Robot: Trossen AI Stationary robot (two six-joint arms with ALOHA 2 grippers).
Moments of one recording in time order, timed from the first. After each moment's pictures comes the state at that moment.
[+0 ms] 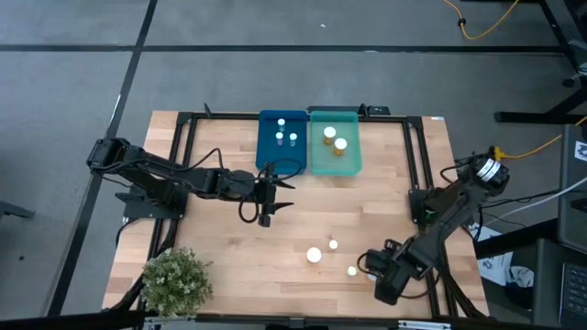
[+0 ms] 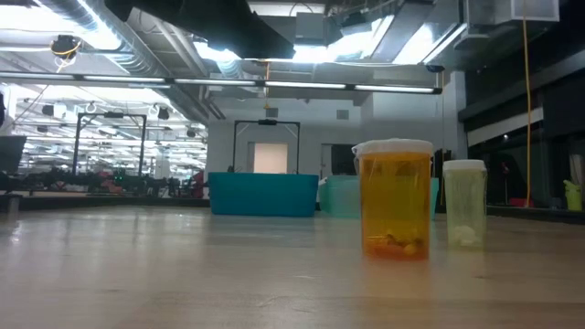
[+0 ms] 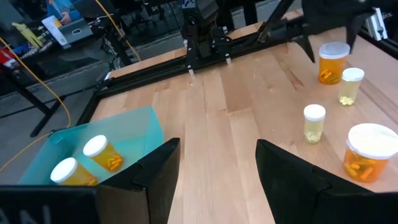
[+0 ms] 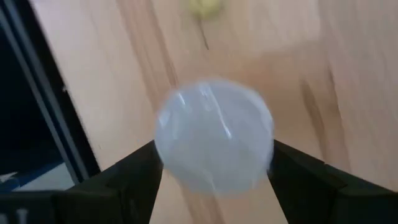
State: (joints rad) left arm -0.13 1.37 0.80 0.22 -0.22 0.24; right arm 0.87 1.58 0.91 -0.62 0.01 1.21
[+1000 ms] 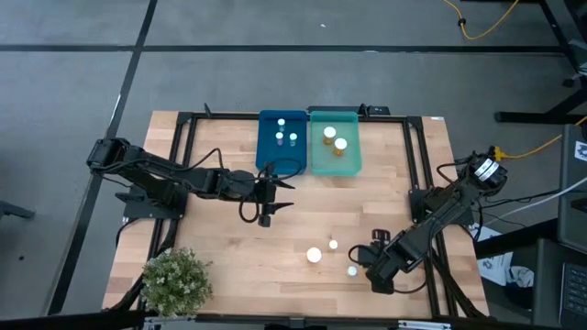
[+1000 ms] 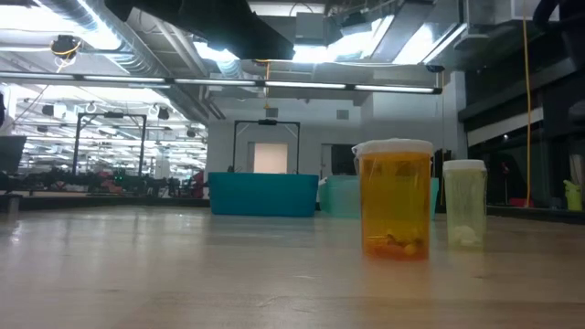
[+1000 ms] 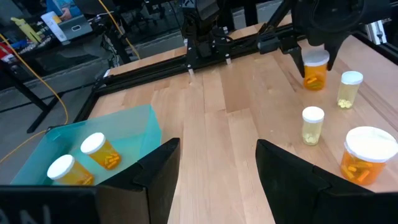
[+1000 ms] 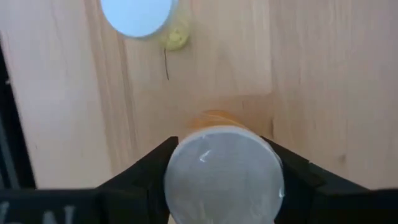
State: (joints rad) left arm -0.13 1.37 0.80 0.22 -0.22 0.21; right arm 0.78 1.59 0.91 -0.67 0.05 0.88
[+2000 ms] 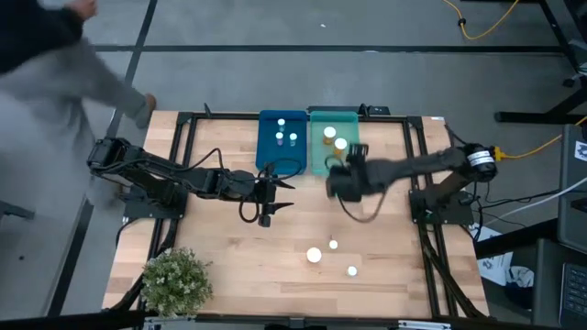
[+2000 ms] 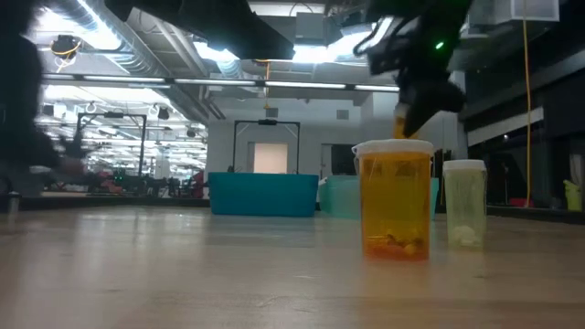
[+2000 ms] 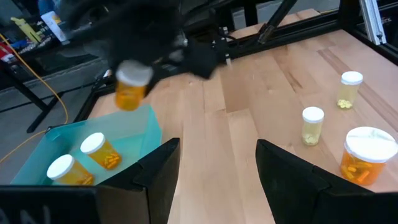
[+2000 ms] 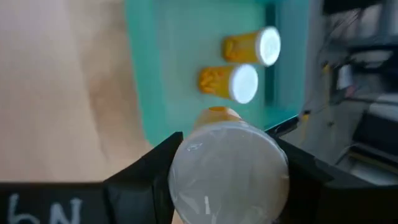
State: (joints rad) left arm -0.13 1.37 0.80 0.22 -0.22 0.21; right arm 0.07 1.59 1.21 -1.09 0.71 0.10
